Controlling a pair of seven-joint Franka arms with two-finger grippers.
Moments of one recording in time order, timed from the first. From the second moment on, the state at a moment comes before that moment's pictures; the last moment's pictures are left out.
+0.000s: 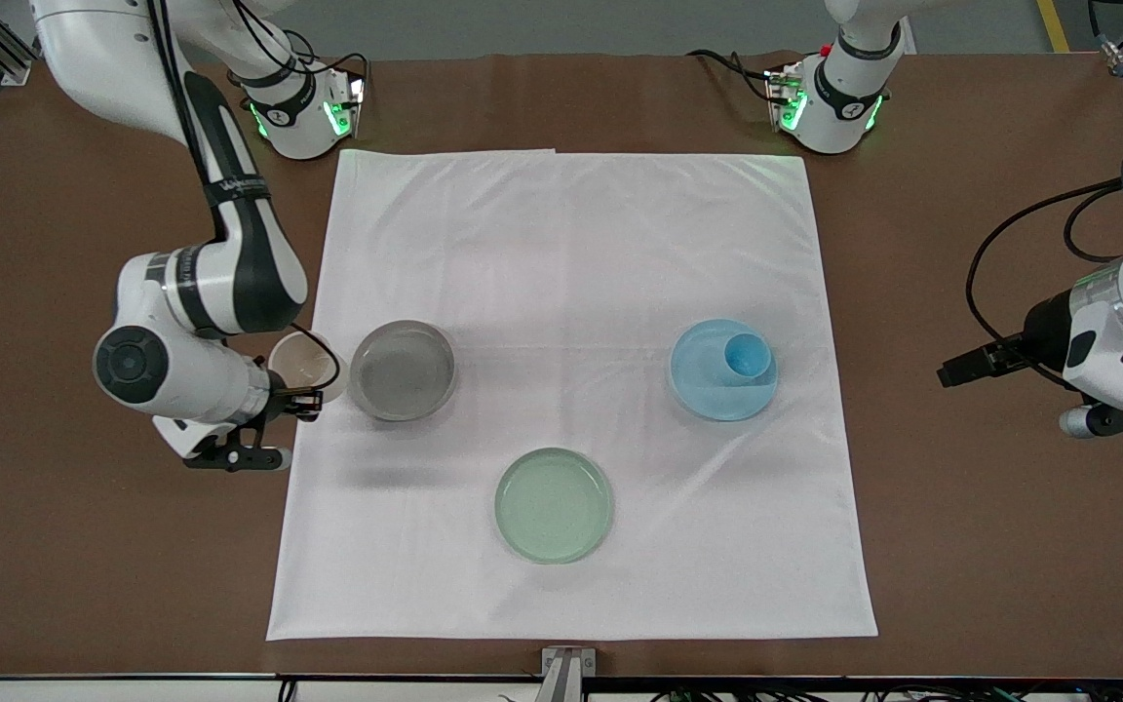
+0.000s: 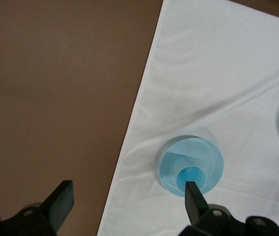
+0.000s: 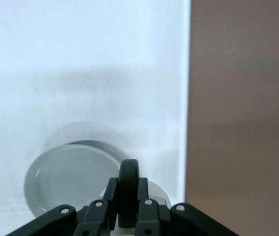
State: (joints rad) left arm 0.25 0.31 -0.40 -1.38 0.04 1.62 -0.38; right arm 0.39 0.49 -0.19 -1.62 0.14 1.97 0.19
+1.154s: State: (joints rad) left arm 0.02 -0.08 -0.10 -1.62 0.01 1.51 -0.14; right arm 0.49 0.63 -0.19 -1.65 0.28 2.05 0.23
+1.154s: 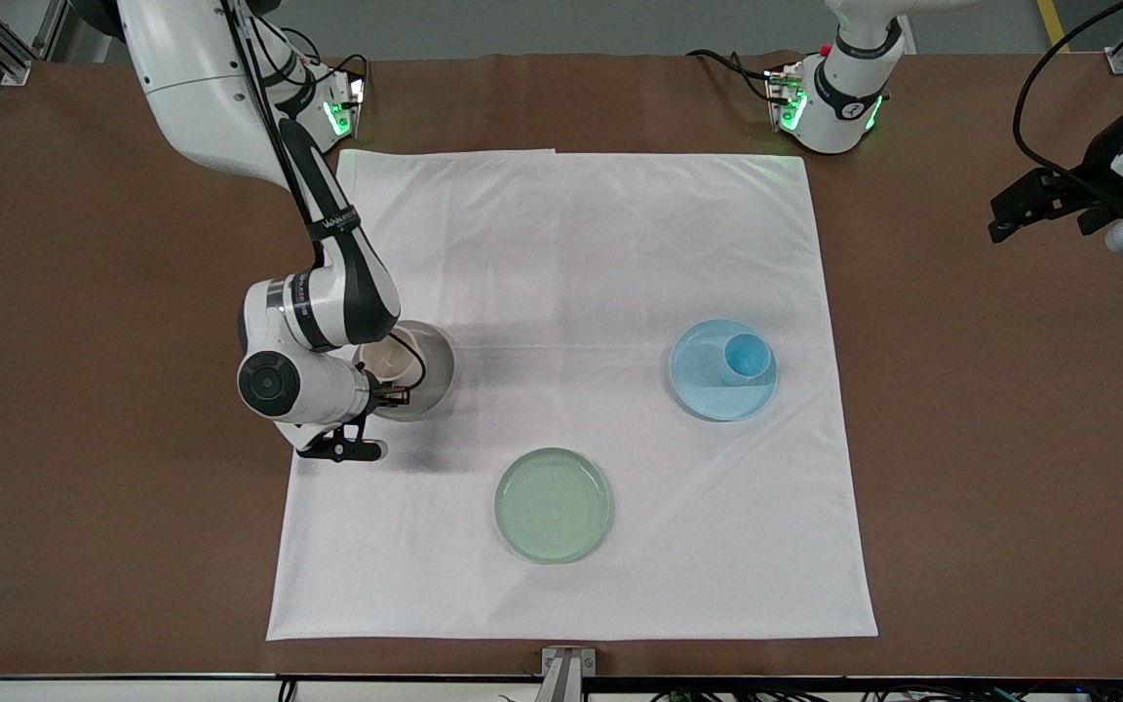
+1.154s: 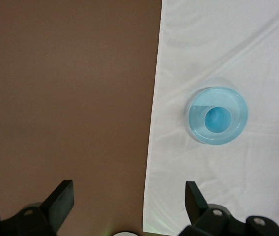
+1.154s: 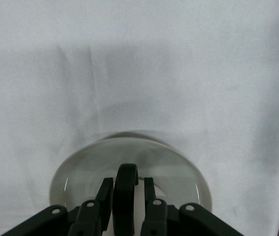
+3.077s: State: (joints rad) left arm 0.02 -0.07 -0.11 -1.65 0.01 1.57 -0.14; right arm 0.21 0.00 -0.34 -1.58 -0.01 1.56 -0.12
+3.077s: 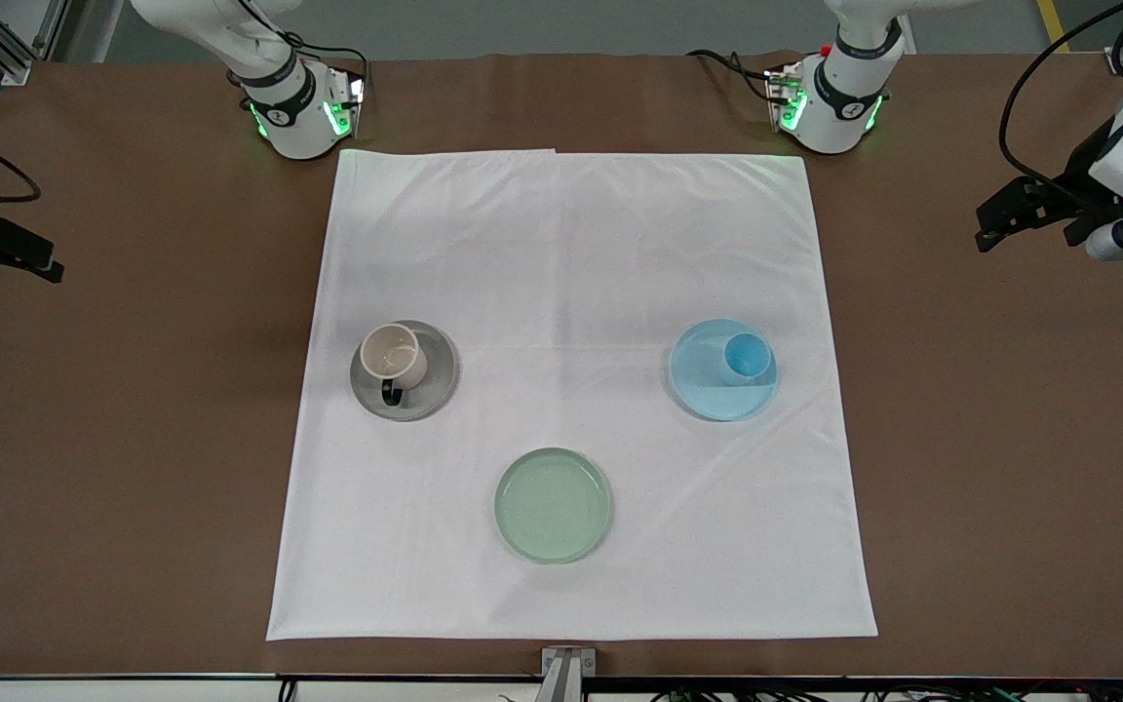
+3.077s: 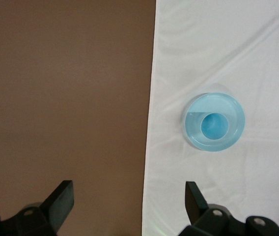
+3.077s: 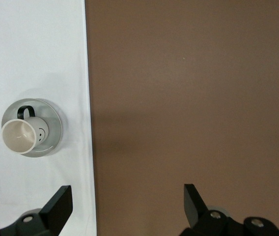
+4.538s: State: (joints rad) left arm 0.02 -0.07 -0.11 -1.62 0.01 1.55 -0.14; right arm -0.10 0.03 0.00 -1.53 0.00 1.56 -0.12
